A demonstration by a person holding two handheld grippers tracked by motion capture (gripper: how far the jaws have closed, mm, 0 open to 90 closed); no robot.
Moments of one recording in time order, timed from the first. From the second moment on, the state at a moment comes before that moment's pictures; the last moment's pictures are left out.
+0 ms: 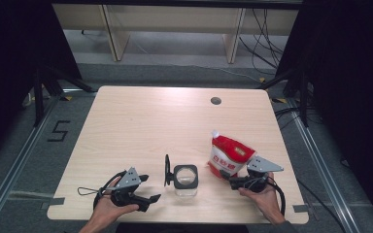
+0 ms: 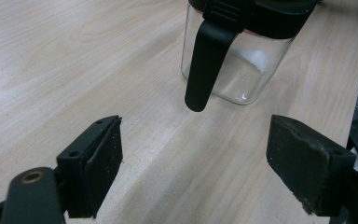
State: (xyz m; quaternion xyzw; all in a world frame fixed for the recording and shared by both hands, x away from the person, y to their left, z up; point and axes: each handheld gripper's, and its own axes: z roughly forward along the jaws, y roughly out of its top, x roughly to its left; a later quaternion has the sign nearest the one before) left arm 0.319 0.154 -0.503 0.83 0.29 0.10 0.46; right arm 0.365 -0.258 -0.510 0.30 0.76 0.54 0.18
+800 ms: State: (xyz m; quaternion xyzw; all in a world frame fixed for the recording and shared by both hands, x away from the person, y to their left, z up) left arm 0.318 0.153 -0.504 0.83 0.29 0.10 0.46; right arm 0.377 -0.251 -0.515 0.26 0.76 0.56 0.20
